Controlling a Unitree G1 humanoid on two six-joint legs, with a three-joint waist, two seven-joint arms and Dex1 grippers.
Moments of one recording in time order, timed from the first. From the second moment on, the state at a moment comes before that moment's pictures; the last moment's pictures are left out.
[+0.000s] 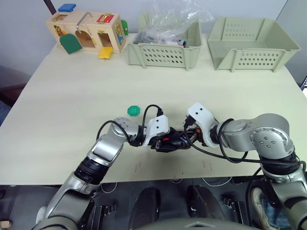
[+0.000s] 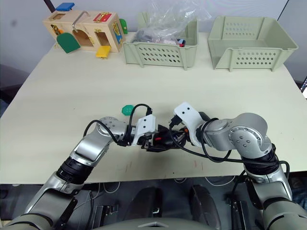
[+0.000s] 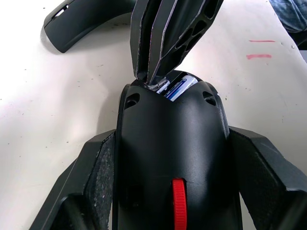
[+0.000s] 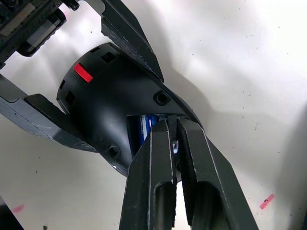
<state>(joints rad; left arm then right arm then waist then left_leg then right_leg) -0.47 0.57 -0.37 -0.09 -0.12 0.39 -1.16 -0.64 -0.44 0.19 -0.49 1.05 1.61 -0.15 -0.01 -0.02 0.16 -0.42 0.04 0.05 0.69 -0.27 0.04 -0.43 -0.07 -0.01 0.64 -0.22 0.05</state>
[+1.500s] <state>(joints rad) -0.47 0.57 -0.37 -0.11 -0.12 0.42 -1.15 -0.57 -0.58 0.32 -0.65 0.67 1.45 0.28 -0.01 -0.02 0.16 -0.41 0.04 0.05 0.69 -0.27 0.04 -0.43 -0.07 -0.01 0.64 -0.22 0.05</state>
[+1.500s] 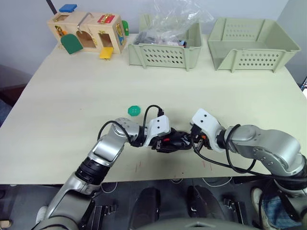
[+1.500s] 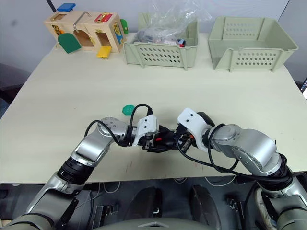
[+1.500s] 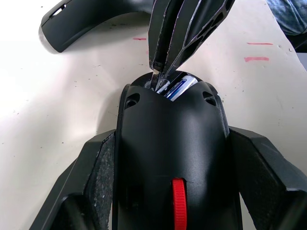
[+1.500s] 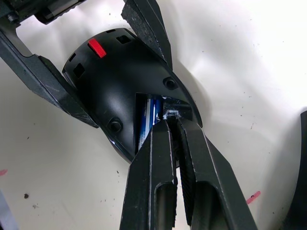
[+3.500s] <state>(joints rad) -0.47 0.57 -0.37 -0.11 -0.12 0.41 -1.15 -0.77 -0.55 0.30 -0.42 0.92 1.61 0.19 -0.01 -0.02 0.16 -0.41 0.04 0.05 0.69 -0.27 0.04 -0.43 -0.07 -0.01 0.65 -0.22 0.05</state>
